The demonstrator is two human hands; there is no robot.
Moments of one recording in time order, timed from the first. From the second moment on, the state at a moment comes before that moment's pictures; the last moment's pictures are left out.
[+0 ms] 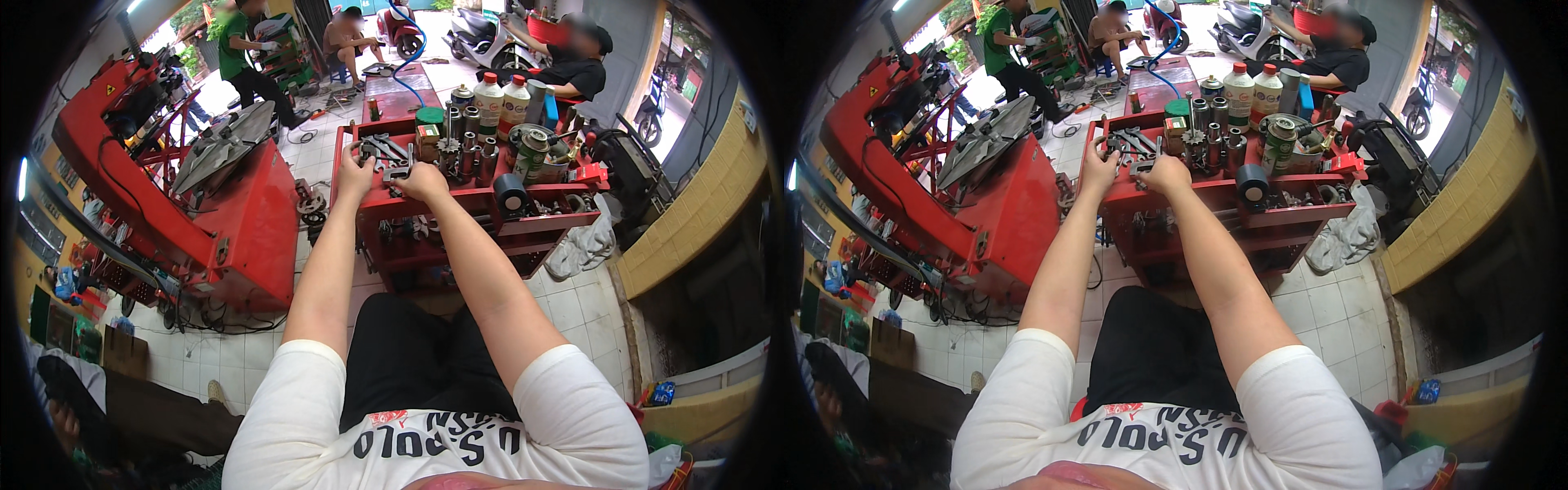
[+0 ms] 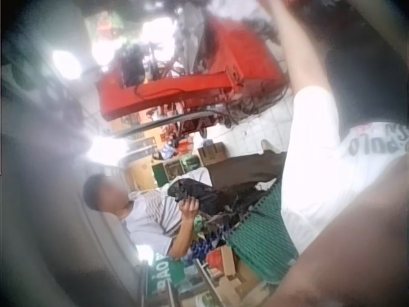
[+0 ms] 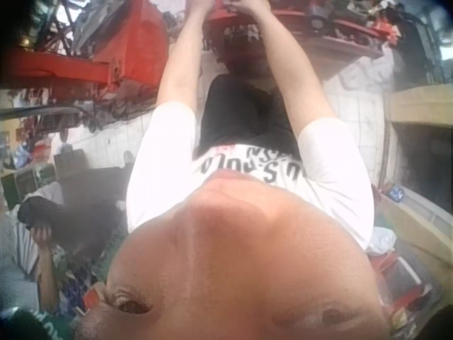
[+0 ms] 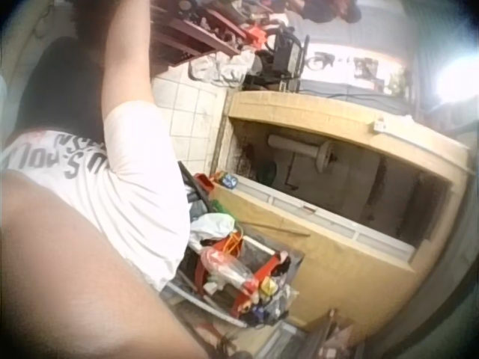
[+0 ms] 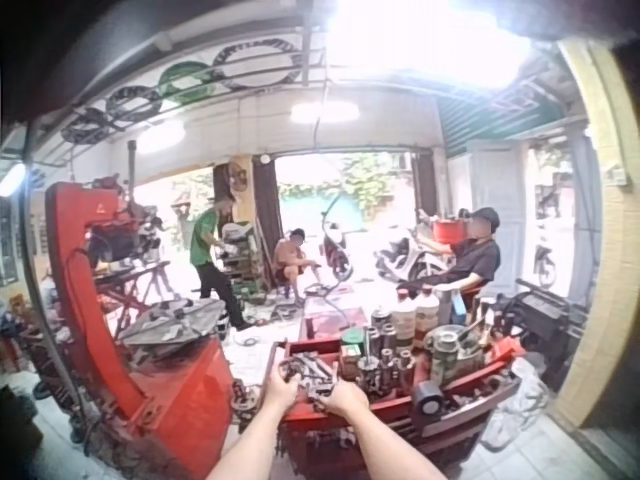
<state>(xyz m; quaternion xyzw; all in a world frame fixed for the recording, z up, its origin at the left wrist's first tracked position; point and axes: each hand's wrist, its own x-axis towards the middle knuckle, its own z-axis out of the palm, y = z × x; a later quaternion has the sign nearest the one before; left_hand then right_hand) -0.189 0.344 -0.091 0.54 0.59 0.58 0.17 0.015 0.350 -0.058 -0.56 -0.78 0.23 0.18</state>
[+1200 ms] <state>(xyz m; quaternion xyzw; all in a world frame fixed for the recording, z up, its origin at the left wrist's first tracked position) -0.200 0.329 -0.072 0.30 0.32 0.78 0.46 0.010 0.371 -0.073 -0.55 -0.80 0.22 0.08</state>
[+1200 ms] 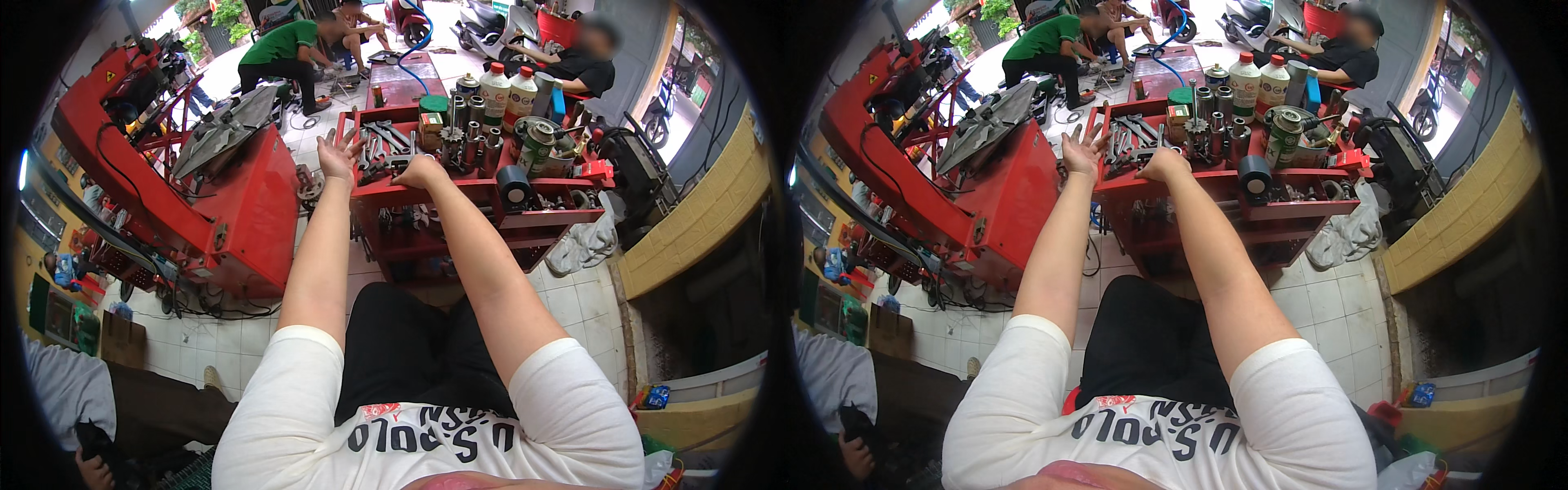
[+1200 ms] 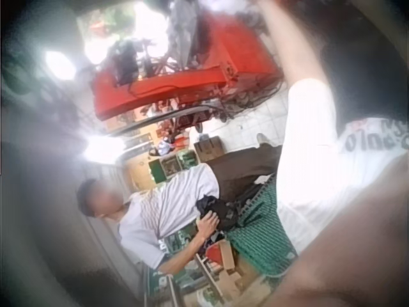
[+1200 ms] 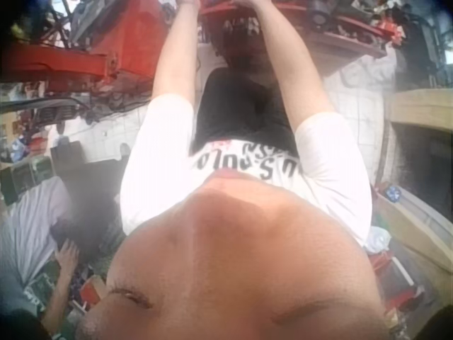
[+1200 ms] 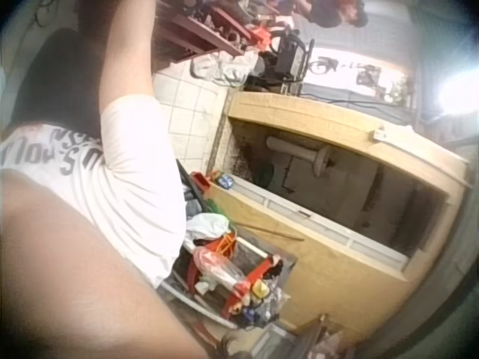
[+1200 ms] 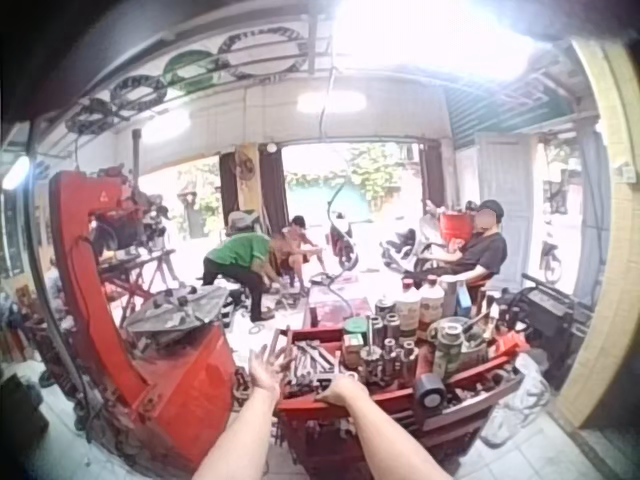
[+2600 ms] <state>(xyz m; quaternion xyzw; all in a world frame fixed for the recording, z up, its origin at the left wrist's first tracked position) -0.146 0.281 -0.052 0.72 0.61 0.33 -0.03 0.029 0.403 -0.096 -0.40 -0.67 0.47 0.41</state>
